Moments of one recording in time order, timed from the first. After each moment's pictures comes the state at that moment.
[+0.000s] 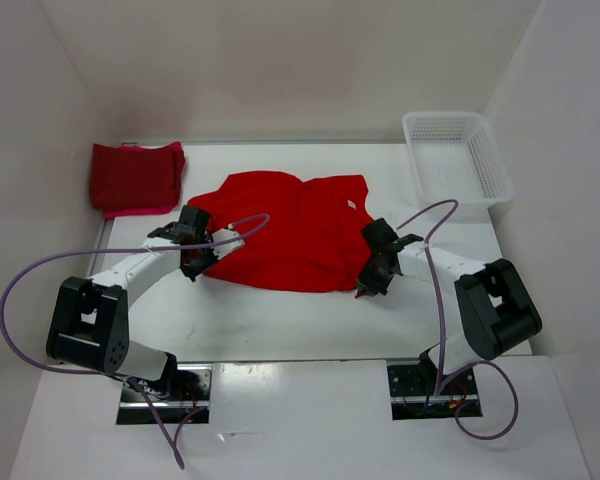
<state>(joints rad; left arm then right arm) -0.21 1.43 0.83 -0.58 -0.04 0.72 0.43 1.49 0.76 -0.55 0.00 1.01</state>
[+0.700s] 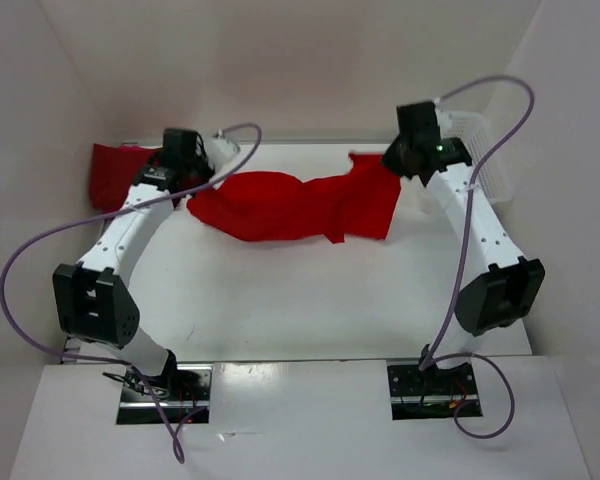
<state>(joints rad) -0.18 1.57 1.36 -0.61 -0.10 0.70 0.25 1.58 1.59 -0.82 0.18 0.81</state>
